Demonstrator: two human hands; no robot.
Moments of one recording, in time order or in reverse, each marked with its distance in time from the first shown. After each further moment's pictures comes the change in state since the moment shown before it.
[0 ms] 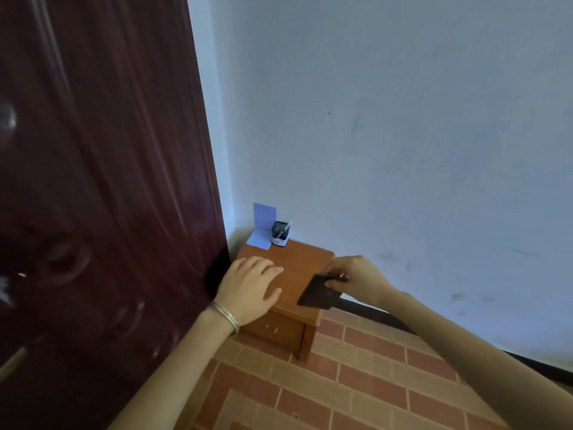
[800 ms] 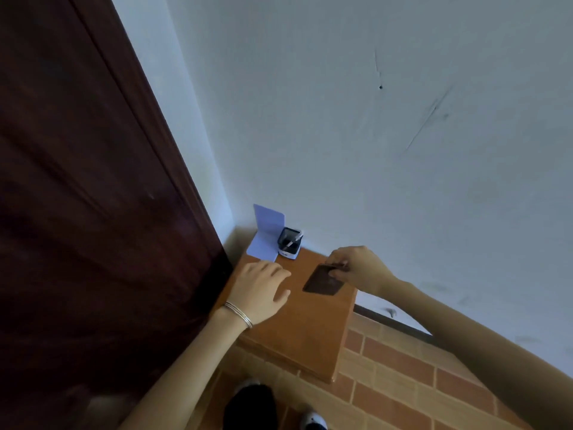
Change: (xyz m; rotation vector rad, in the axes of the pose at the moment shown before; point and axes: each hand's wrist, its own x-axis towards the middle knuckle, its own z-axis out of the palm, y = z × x) left_hand 0.253 -0.143 0.174 -0.093 -0.293 -0.103; right_hand 0.327 0.178 0.021 0.080 -0.186 0.097
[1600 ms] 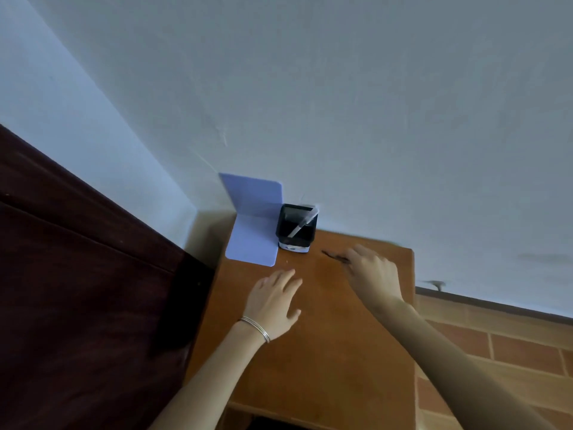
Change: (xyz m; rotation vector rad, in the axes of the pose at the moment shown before) left_hand 0.131 -0.149 0.303 -0.014 -0.368 0.117; right_hand 0.199 0.131 0.249 -0.226 0.358 0.280
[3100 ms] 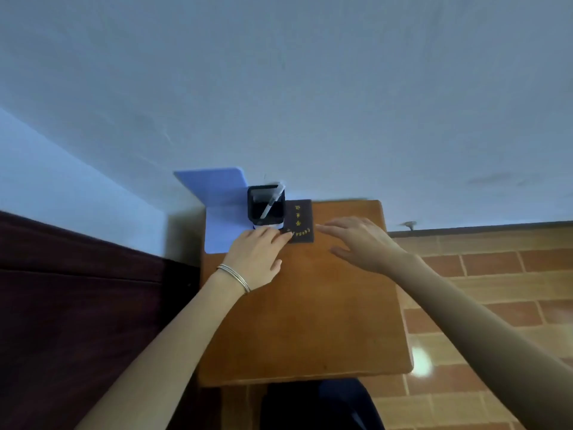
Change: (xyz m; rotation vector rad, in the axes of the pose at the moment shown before) left_hand 0.024 -0.008 -0.072 0.189 -0.027 0.298; right_hand -0.023 0.015 -0.040 0.047 -0.372 -0.086
